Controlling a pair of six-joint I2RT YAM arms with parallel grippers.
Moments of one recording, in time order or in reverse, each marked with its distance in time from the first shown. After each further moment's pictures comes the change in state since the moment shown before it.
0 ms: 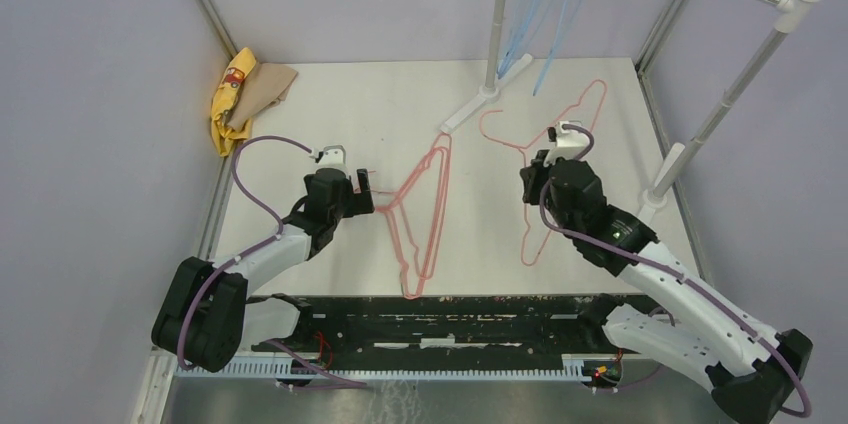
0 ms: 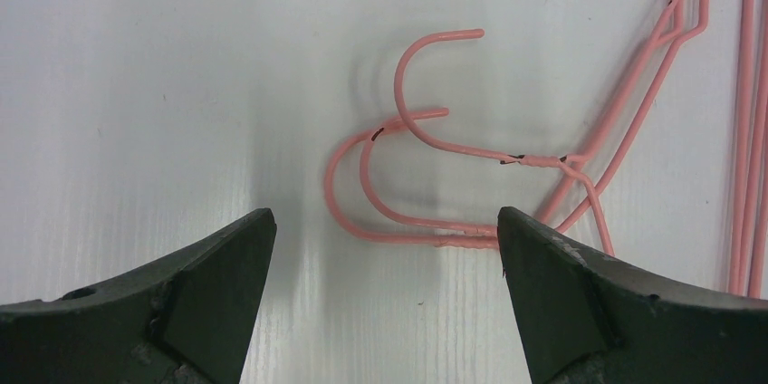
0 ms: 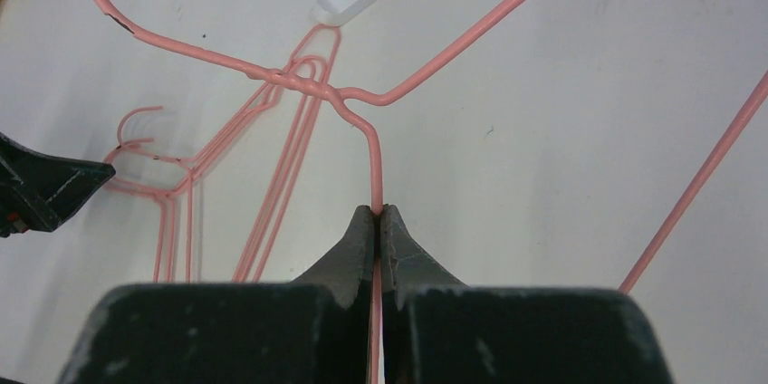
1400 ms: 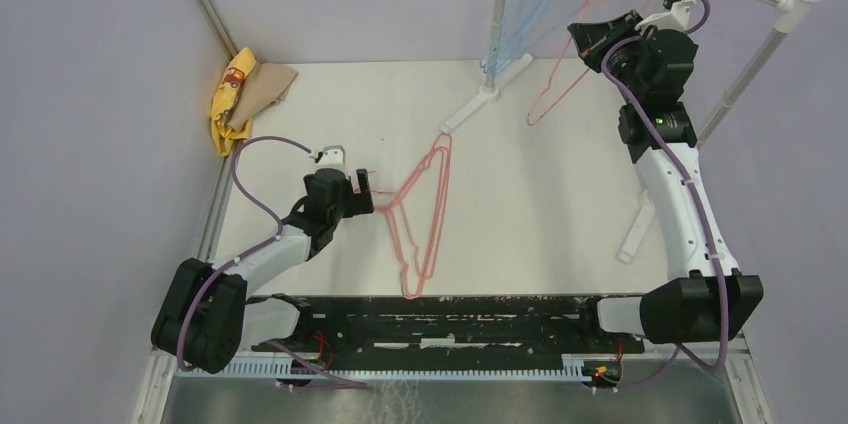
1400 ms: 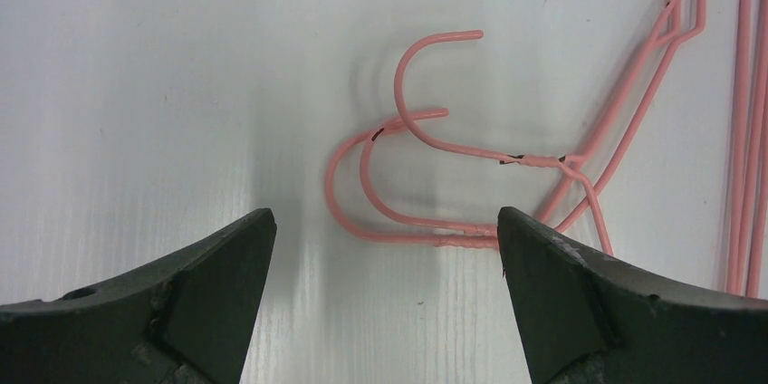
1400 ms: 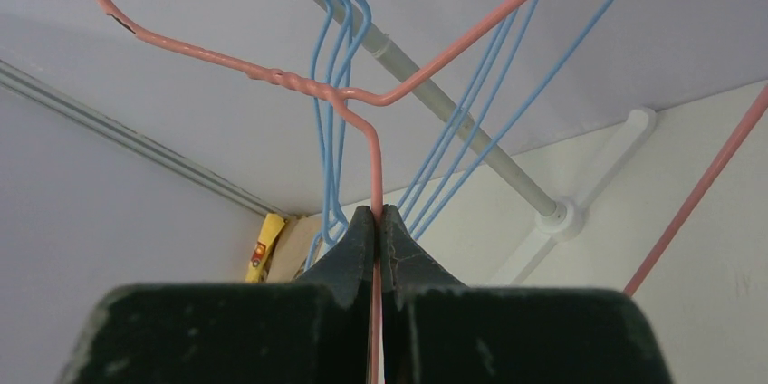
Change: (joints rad) left arm 0.000 -0.006 -0.003 0.001 0.000 0.000; right arm -0.694 0.433 0.597 0.288 -0.625 0.335
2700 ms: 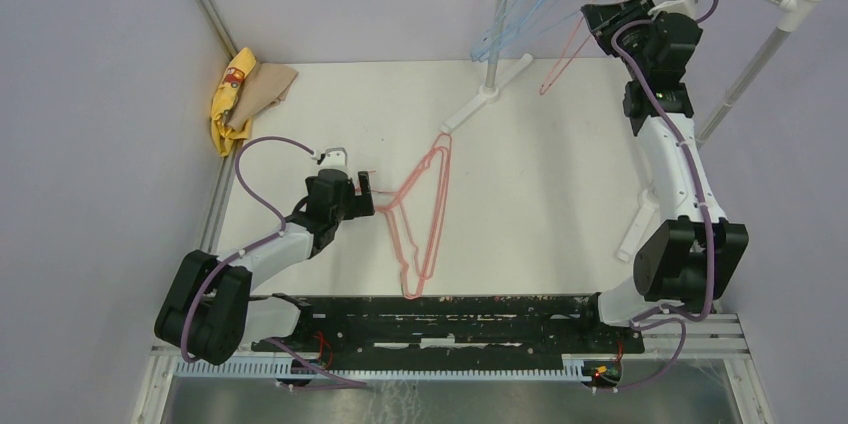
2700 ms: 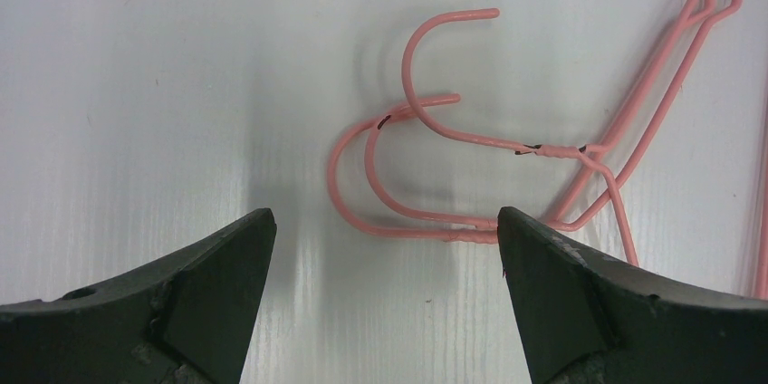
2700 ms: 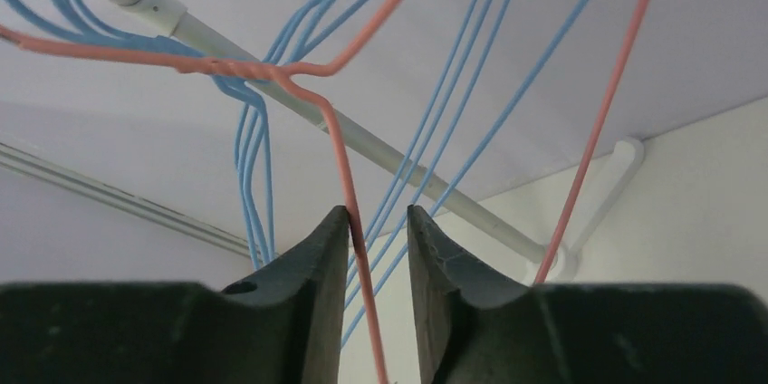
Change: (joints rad) left arm 0.000 0.042 0.000 0.001 0.000 0.000; right arm -0.123 0.227 0.108 0.158 -0.061 0.122
